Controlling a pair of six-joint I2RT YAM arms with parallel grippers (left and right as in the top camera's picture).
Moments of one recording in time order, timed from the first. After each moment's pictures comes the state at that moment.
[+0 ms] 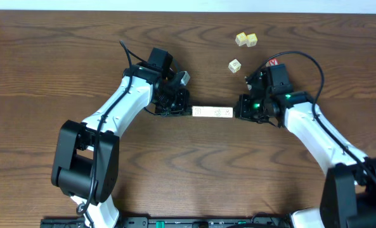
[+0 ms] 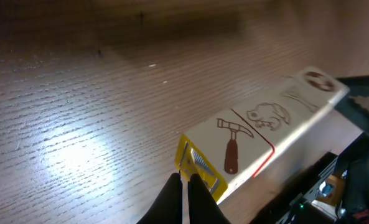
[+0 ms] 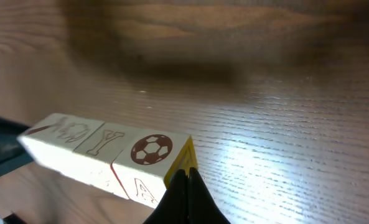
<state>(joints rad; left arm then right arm) -0.35 1.88 1.34 -0.83 0.62 -0.28 0.23 1.62 1.03 -0.56 -0.44 0.40</state>
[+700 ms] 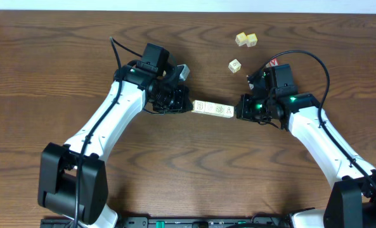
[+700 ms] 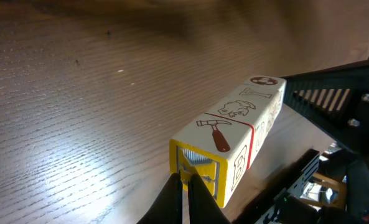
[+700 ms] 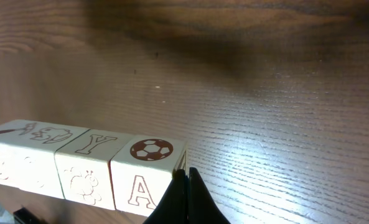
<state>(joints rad) -0.36 1.74 1.34 -0.84 0.62 -0.28 0.23 1.56 1.03 -0.59 -0.45 0.41</state>
